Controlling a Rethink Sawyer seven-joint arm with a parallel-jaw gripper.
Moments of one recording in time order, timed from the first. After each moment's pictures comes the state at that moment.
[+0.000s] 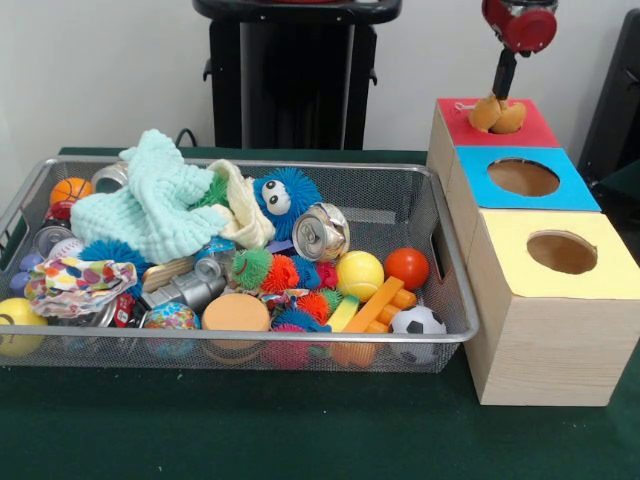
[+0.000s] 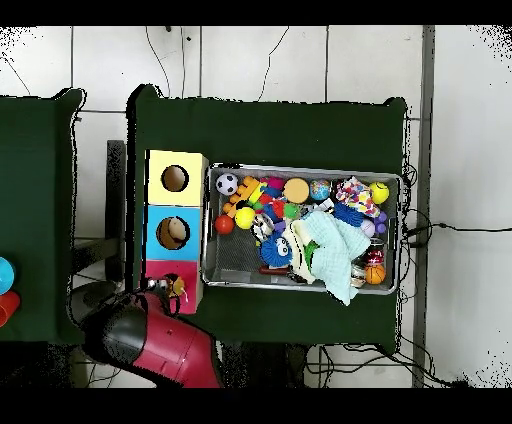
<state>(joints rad) 0.44 -0.76 -0.35 2.10 0.64 0.38 2.82</state>
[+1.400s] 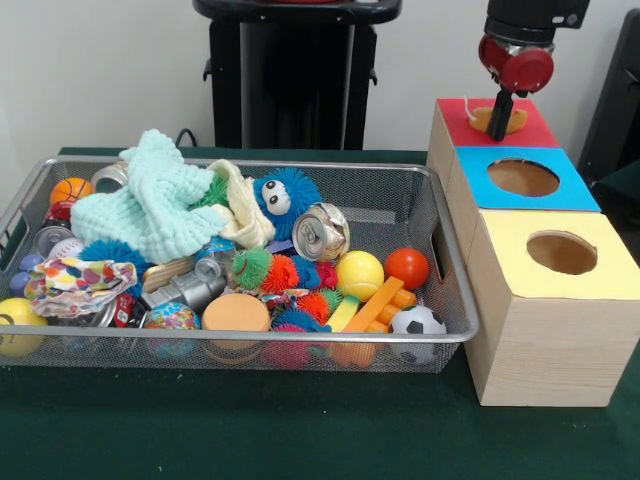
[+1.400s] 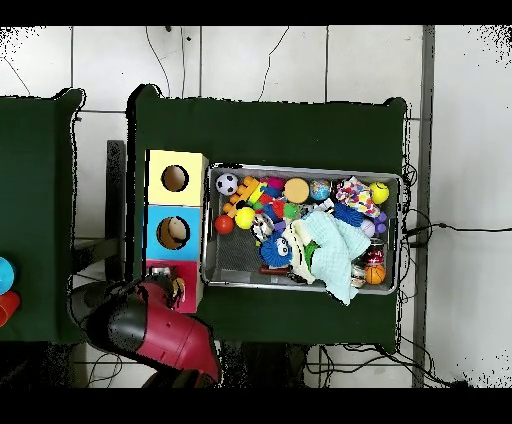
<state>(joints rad) 0.40 -0.71 -0.26 2.11 0.67 0.18 2.82</state>
